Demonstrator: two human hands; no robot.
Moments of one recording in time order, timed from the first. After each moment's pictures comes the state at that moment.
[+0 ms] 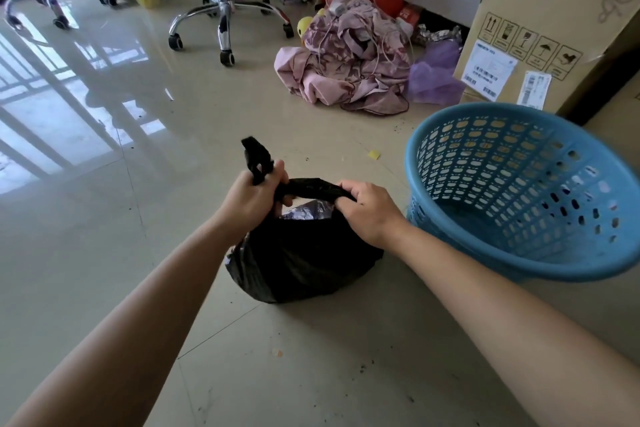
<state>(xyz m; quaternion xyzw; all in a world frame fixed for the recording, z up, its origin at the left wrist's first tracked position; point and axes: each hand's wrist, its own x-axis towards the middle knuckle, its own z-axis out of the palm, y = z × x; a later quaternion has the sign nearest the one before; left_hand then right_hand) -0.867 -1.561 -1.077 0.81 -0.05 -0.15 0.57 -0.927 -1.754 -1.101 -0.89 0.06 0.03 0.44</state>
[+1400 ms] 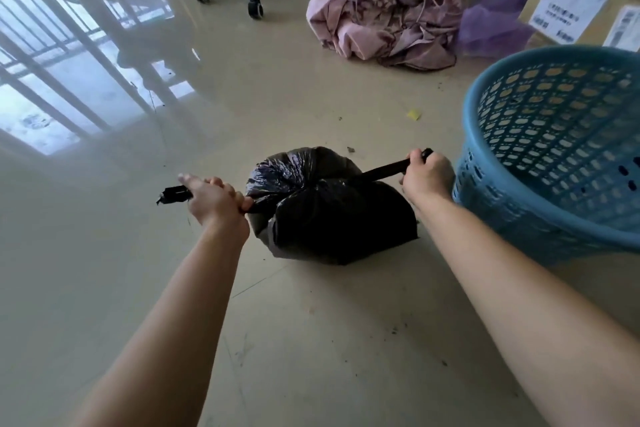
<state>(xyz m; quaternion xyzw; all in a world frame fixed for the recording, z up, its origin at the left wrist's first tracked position) -0.877 -1.486 -1.133 0.48 0.34 0.08 0.80 -0.900 -1.754 -1.166 -0.76 0.39 -0.08 0.51</state>
